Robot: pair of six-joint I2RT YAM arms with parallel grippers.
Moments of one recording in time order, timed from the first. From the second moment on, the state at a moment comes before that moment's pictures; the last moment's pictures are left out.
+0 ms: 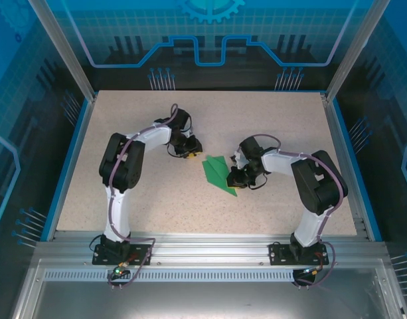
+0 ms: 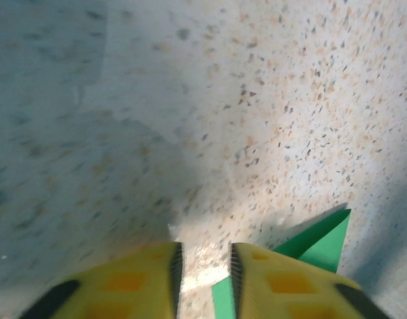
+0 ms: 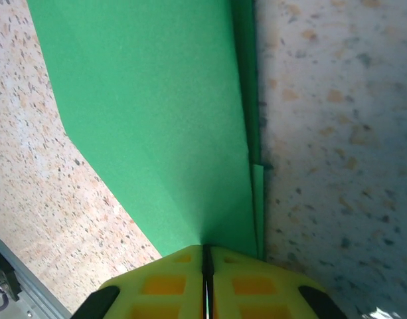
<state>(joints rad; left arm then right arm) -0.32 2.11 1.50 -0.59 0.42 -0.64 0.43 1.79 0.95 -0.50 -0.53 0.41</state>
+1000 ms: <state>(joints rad) -0.52 2.03 1.24 -0.18 0.57 -0.89 0.24 1.40 0.74 -0.42 -0.51 0.40</state>
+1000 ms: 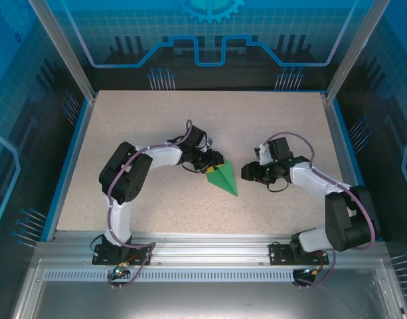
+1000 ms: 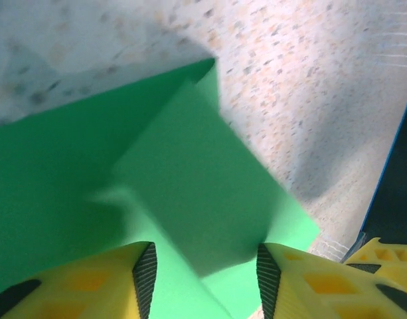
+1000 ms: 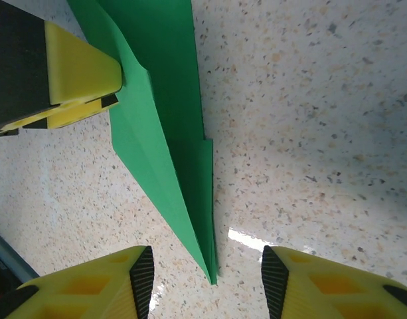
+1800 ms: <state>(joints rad) -0.47 1.80 1.35 -0.25 0.57 -0.84 0.07 1.34 0.70 -0.12 -1.03 0.58</state>
